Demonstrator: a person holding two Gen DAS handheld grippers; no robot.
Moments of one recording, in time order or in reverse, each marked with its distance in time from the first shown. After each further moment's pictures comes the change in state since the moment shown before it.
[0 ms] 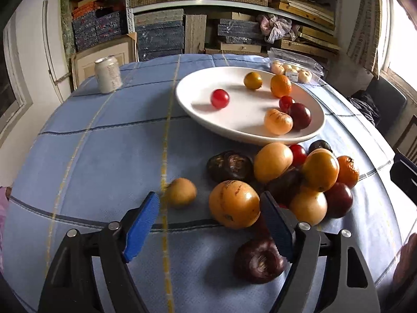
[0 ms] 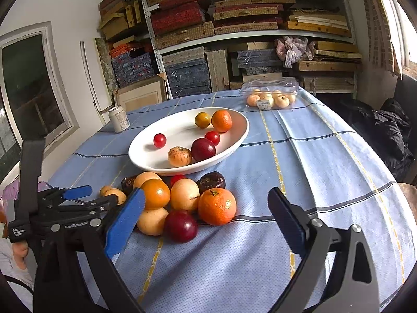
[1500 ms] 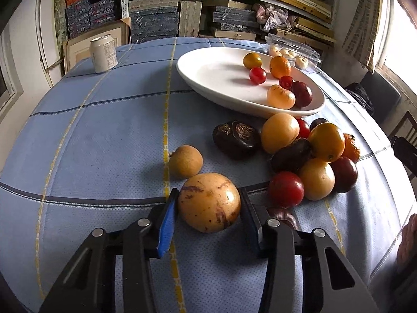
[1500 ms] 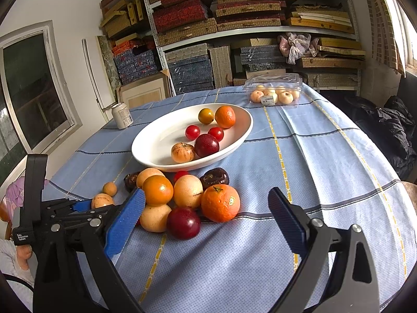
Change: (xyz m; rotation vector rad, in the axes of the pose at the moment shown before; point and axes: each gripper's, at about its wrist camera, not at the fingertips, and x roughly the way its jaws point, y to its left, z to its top) left arm 0.012 0.013 -0.018 -0.005 0.078 -0.069; right arm 0.000 0.003 -0.001 0.006 0.016 0.020
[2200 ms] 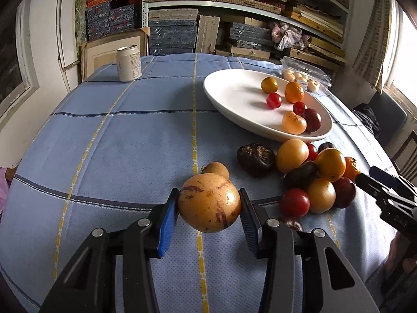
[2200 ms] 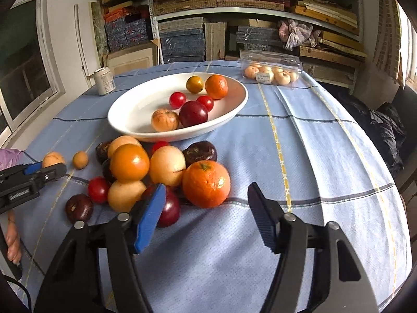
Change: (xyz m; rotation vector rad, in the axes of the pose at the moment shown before) left arm -0.030 0.018 0.001 -0.079 -0.080 0.034; right arm 0.044 -0.001 -0.008 -0.094 0.147 -0.120
